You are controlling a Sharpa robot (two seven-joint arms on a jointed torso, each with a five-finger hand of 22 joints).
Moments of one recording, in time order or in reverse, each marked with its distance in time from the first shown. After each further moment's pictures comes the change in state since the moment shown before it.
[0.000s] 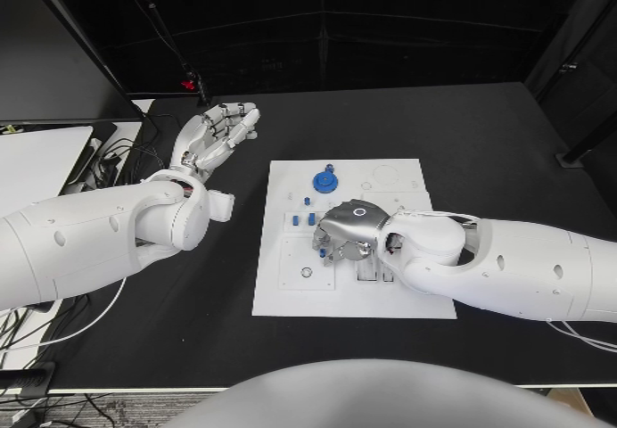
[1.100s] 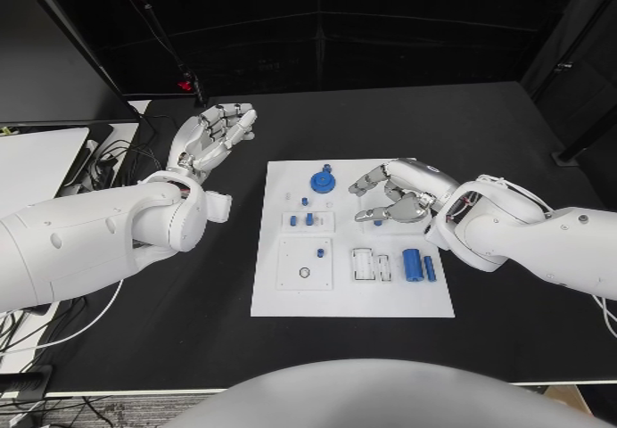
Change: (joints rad) left arm -0.002 0.001 0.000 -0.004 0.000 0.002 0.000; left_hand 0.004 0.004 0.000 0.000 0.000 -0.007 0.000 0.000 -0.001 -0.004 0.003 0.000 -0.001 0.000 0.000 0.008 -0.002 0.000 0.000 0.000 0.000 -0.003; right arm 0.076 -0.232 0.002 0.019 0.465 -0.247 0.215; right_hand -0.144 -0.126 0.203 -0.001 0.000 -0.144 0.060 -0.027 0.000 -0.164 0.036 0.004 0.003 0.002 0.030 -0.028 0.000 0.000 0.002 0.023 -0.019 0.000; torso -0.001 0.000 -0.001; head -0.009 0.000
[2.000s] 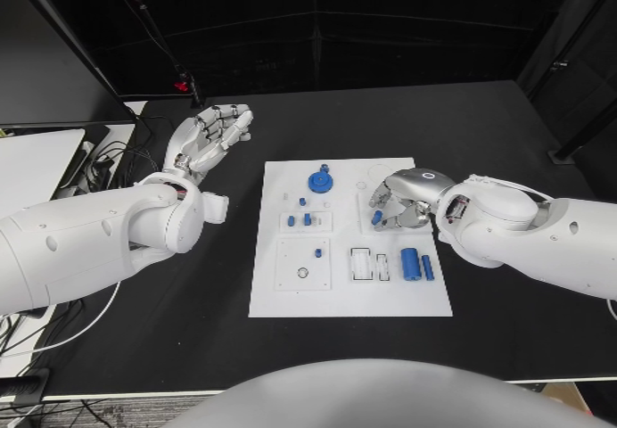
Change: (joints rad) left arm -0.001 -0.001 0.000 -0.001 0.000 0.001 0.000; left_hand 0.000 0.000 0.000 0.000 0.000 0.000 0.000 0.005 -0.001 0.000 0.000 0.005 -0.001 0.000 0.000 0.000 -0.003 0.000 0.000 0.000 0.000 0.000; right arm 0.000 0.006 -0.001 -0.028 -0.280 0.197 -0.284; right_hand -0.012 -0.013 0.034 -0.001 0.000 0.046 -0.024 0.018 0.009 0.035 -0.020 0.049 0.006 0.000 -0.008 0.000 0.000 0.000 0.000 0.000 0.001 0.000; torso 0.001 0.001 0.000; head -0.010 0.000
